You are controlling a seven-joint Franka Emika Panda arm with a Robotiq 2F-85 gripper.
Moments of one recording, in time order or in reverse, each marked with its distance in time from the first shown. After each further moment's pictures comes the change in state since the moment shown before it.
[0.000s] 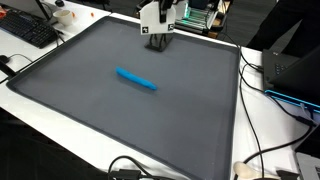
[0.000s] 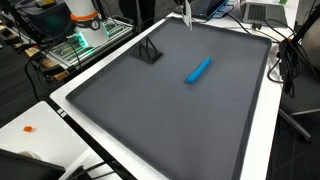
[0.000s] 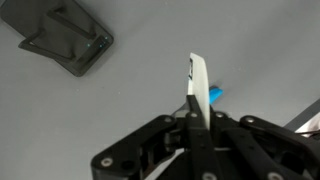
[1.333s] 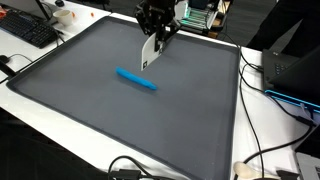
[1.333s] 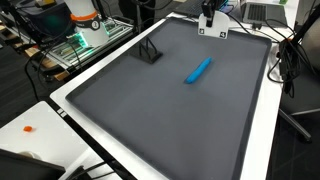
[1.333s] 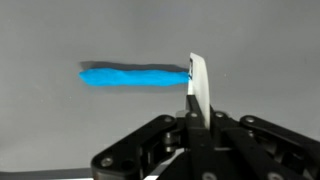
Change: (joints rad) arm 0.059 0.369 -0.012 0.401 -0.232 -0.105 -0.513
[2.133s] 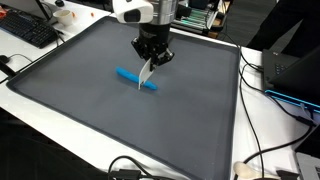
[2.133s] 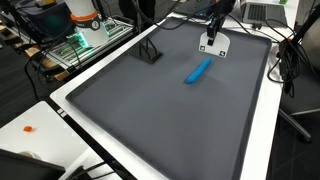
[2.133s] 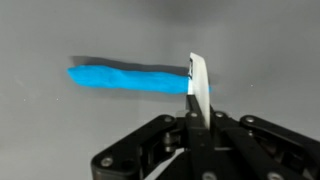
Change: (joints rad) arm 0.067 0.207 -0.073 0.159 -0.050 -0.046 -0.024
